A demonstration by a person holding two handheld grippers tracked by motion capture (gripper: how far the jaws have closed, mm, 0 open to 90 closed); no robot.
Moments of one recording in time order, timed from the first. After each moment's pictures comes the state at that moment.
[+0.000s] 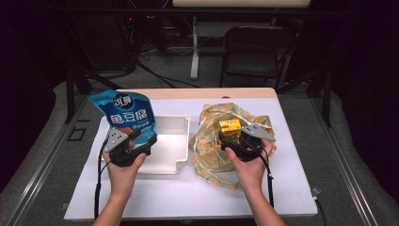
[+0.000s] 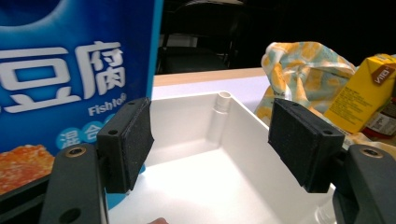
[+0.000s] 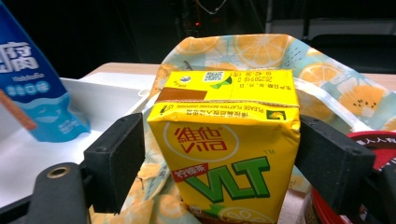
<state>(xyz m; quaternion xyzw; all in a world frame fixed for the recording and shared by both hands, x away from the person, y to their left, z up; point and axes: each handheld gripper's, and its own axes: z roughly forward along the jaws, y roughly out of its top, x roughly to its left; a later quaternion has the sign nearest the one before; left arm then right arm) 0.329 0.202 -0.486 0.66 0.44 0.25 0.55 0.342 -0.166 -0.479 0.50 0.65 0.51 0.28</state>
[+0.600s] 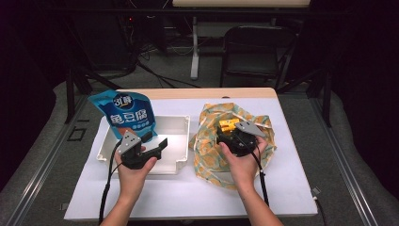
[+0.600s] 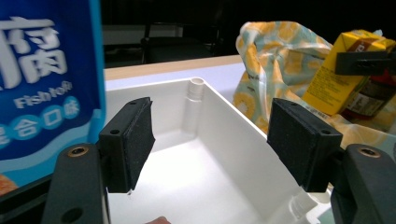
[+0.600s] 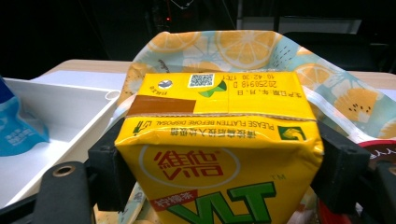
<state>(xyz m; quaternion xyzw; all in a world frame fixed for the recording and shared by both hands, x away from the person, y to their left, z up) 0.328 0.174 -0.496 0.69 0.42 0.23 0.55 0.359 -0.149 -0.485 0.53 0.63 0.46 0.32</state>
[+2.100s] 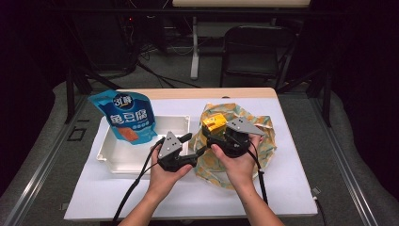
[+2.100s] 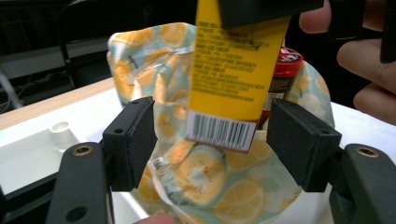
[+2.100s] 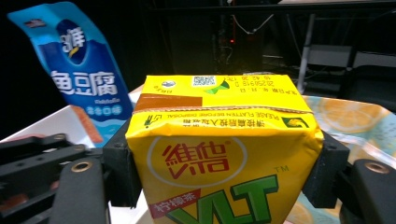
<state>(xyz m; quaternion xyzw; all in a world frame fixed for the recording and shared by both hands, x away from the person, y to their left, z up) 0.322 0.079 -0.485 0.75 0.29 0.20 0.57 0.328 -0.124 -0.434 0.43 0.67 0.54 0.26</state>
